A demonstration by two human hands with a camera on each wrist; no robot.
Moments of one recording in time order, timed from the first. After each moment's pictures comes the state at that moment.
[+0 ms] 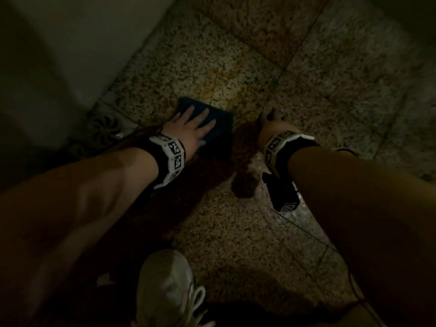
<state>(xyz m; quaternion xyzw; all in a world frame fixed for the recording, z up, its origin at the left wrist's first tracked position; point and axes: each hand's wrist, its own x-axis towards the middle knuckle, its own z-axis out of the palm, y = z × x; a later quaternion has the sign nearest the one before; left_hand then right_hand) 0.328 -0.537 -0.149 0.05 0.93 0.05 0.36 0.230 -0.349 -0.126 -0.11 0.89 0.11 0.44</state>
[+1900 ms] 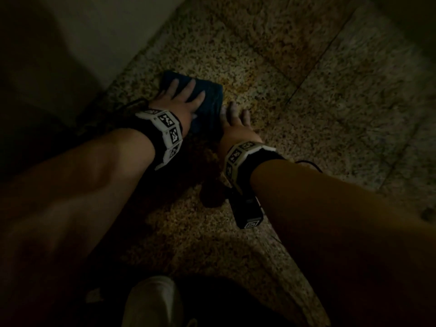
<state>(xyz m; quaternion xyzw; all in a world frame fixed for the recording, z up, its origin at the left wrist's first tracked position) 0.269 -0.582 -0.154 -0.08 0.93 0.07 0.36 0.231 -0.441 -0.136 -0.17 0.85 0.04 0.49</state>
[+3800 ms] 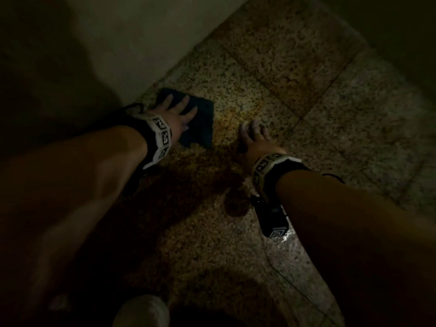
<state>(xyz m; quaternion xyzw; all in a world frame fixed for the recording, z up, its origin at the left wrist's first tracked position) 0.264 -0.619 -0.160 -0.06 0.92 -0.05 0.38 0.193 -0.413 -0.133 -0.23 0.85 0.11 0.46</state>
